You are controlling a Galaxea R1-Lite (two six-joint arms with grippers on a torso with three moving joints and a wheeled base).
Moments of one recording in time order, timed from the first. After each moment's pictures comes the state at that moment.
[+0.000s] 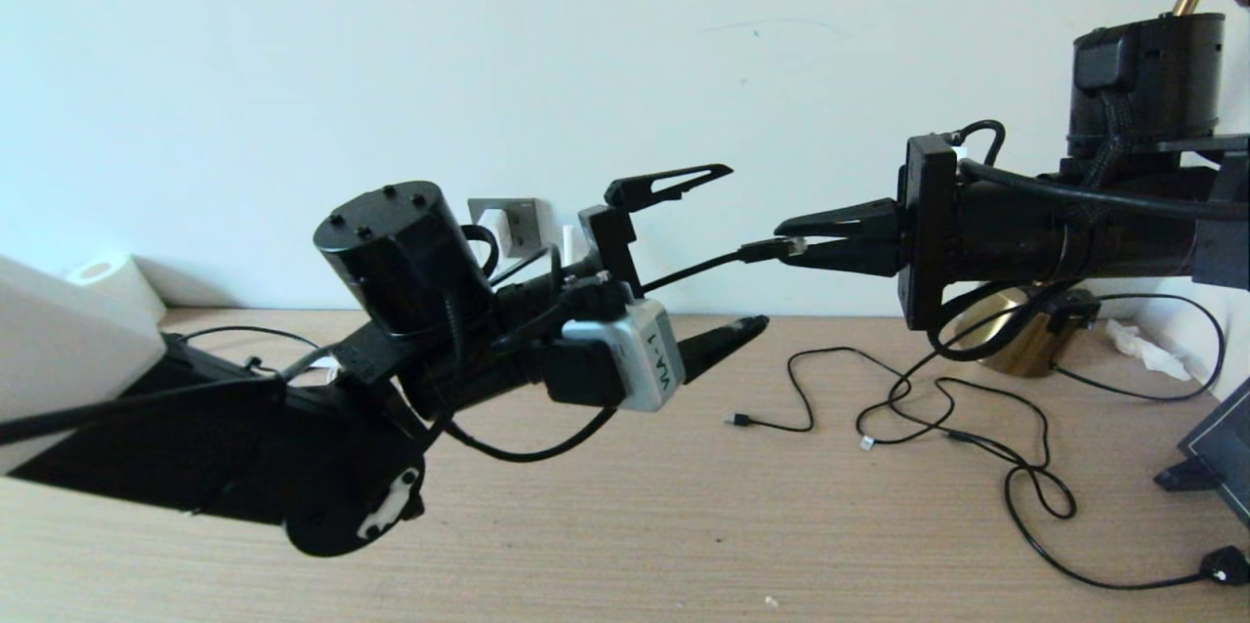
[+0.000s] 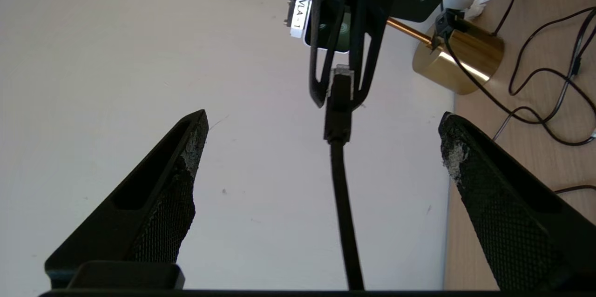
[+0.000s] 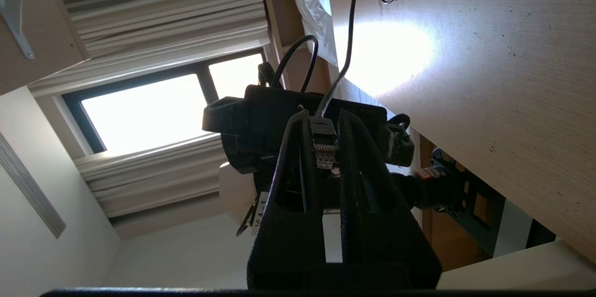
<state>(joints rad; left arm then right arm) -0.67 1.89 -0.96 -1.22 -0.57 1.18 0.35 1.65 -1.27 -0.11 0.87 1.35</state>
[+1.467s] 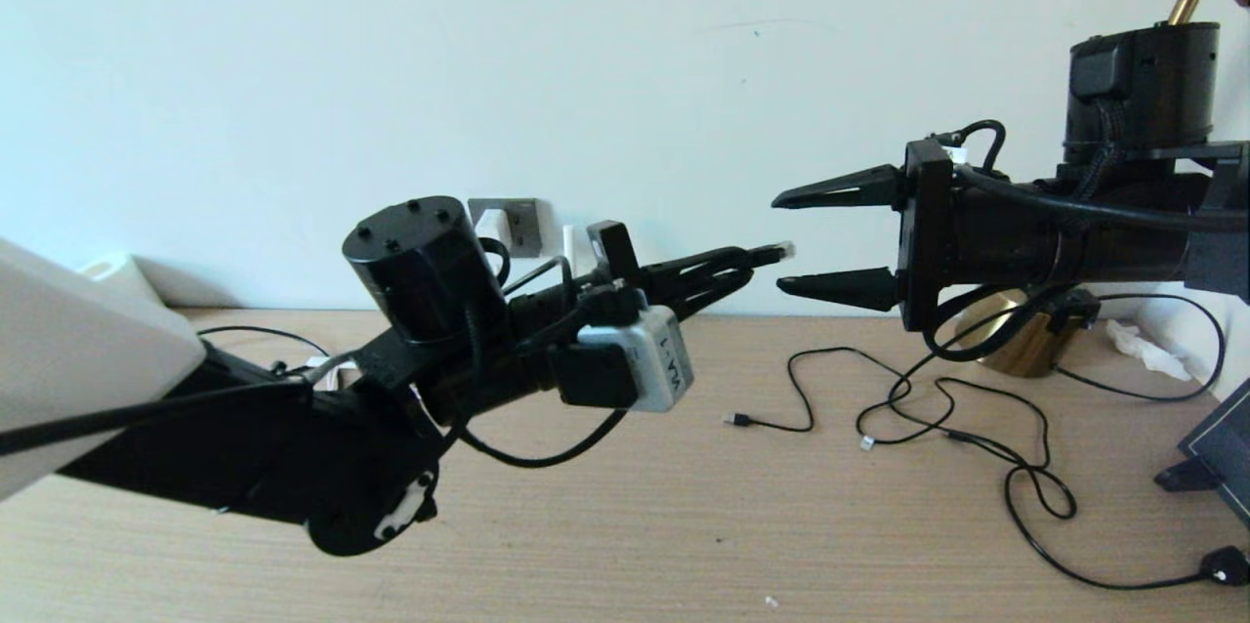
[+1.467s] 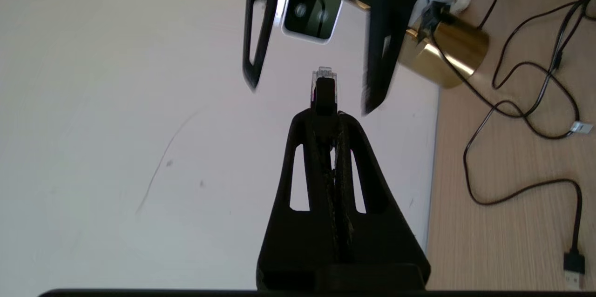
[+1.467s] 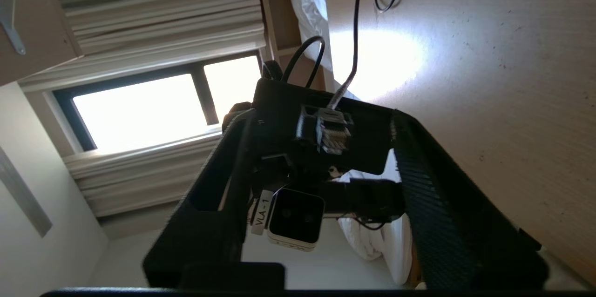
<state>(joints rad) -0.66 1.92 -0.96 -1.22 -0.55 1.16 0.35 1.66 -1.26 -0.14 0.85 1.31</state>
